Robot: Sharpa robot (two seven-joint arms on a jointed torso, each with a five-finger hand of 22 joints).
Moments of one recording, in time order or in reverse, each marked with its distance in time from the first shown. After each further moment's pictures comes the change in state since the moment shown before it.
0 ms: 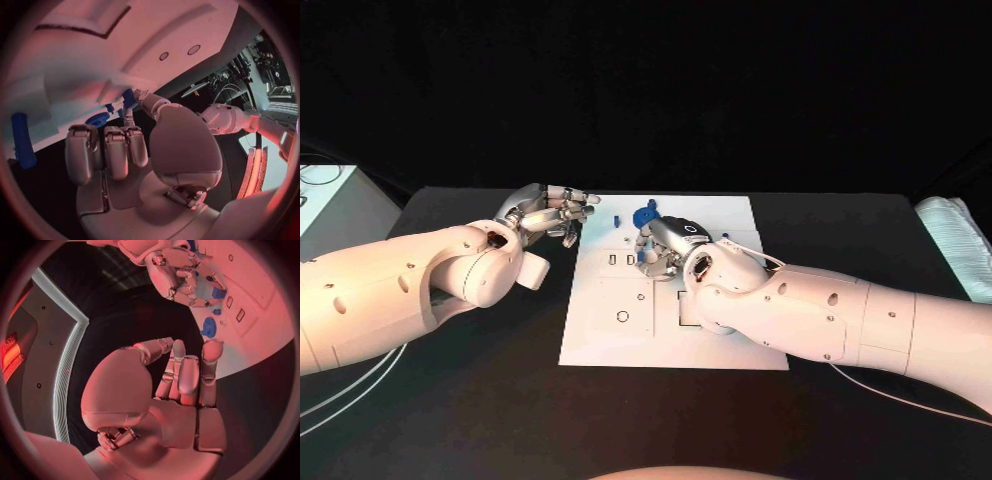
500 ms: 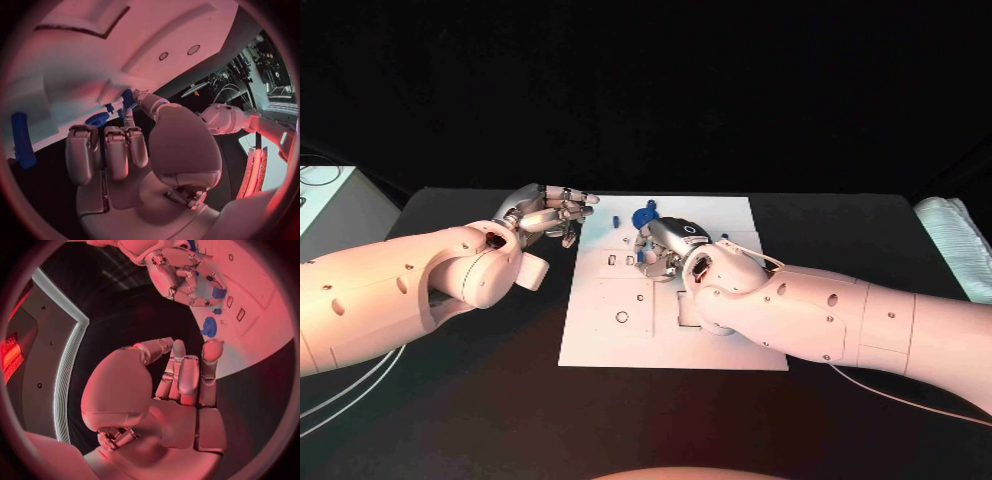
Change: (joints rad) left arm 0.000 -0.001 0.000 0.001 0.000 -0.002 0.004; left_hand 0.000 0.000 0.000 0.000 0.000 0.000 0.000 -0.005 0.000 0.000 0.000 0.000 0.003 0.000 0.000 0.000 -0.002 0.000 0.000 0.000 0.000 0.000; right arm 0.000 -0.001 0.000 0.002 -0.002 -0.001 -0.001; right_hand 0.010 0.010 0.004 -0.004 0.000 0.002 -0.001 -0.004 -0.023 0.004 -0.004 0.008 -0.001 -0.004 -0.004 0.000 0.000 0.000 0.000 -0.007 0.004 0.000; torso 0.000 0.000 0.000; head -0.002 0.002
